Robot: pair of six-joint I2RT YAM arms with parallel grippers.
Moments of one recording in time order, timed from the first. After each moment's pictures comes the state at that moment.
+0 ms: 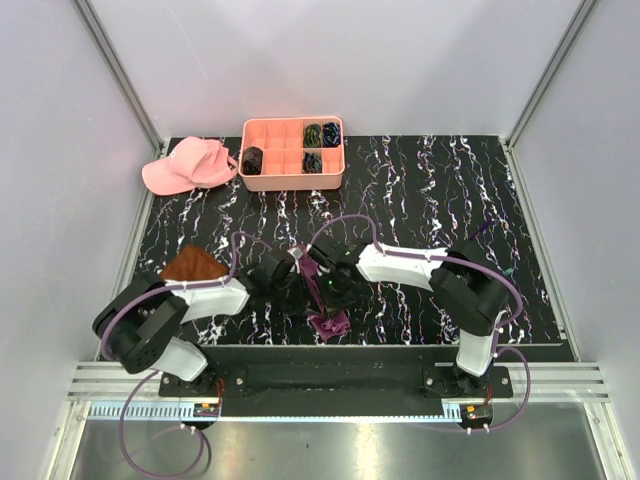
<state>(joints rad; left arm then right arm) -0.73 1.47 0.53 0.05 0.35 -0.97 0.94 1.85 1.19 -0.62 -0.24 0.55</state>
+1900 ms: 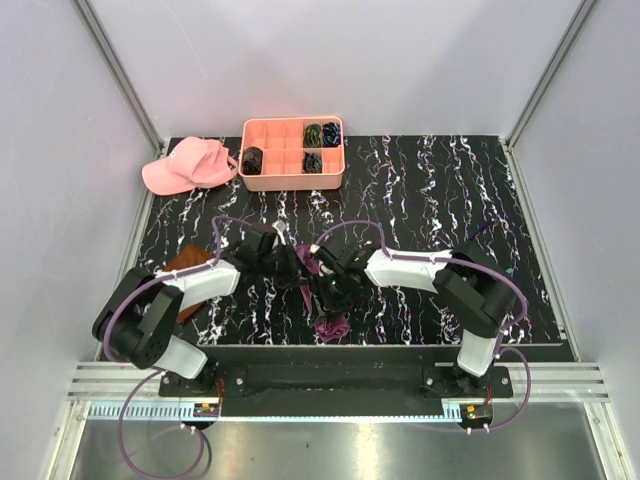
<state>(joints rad) -0.53 1.44 0.62 0.01 0.41 -0.95 0.92 1.82 1.06 -0.40 -0.40 0.66</state>
